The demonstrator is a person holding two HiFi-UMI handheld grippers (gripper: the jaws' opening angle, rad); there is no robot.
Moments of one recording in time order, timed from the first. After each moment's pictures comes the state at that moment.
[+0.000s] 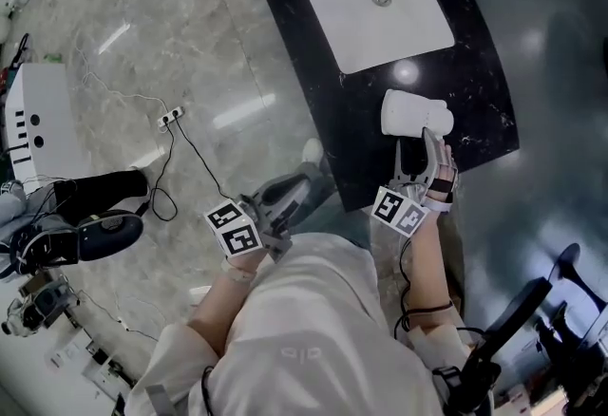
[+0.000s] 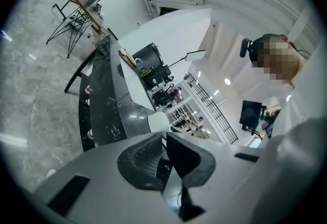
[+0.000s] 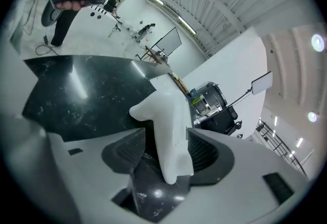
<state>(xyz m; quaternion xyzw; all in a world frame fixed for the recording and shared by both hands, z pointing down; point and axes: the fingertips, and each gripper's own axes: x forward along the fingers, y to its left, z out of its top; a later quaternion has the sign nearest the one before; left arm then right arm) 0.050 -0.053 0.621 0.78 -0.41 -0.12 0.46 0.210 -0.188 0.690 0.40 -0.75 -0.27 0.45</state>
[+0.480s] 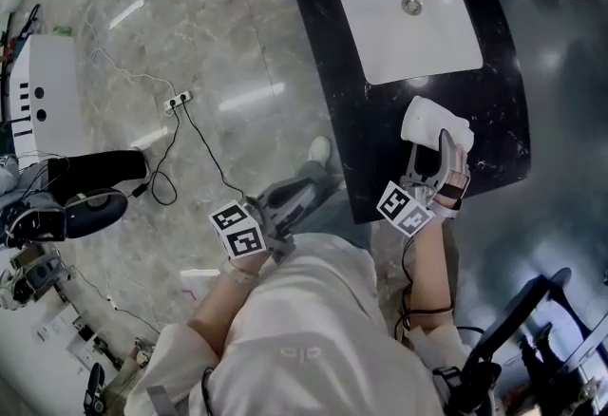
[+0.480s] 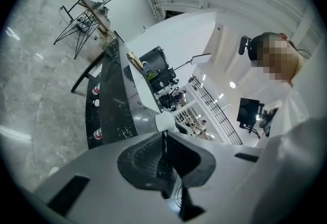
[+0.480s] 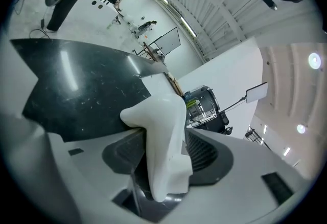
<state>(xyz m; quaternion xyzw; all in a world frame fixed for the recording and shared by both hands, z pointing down) 0.023 -0.057 0.636 0.75 -0.44 -0.13 0.48 0.184 -0.227 0.688 0.42 -0.72 -0.32 0.46</state>
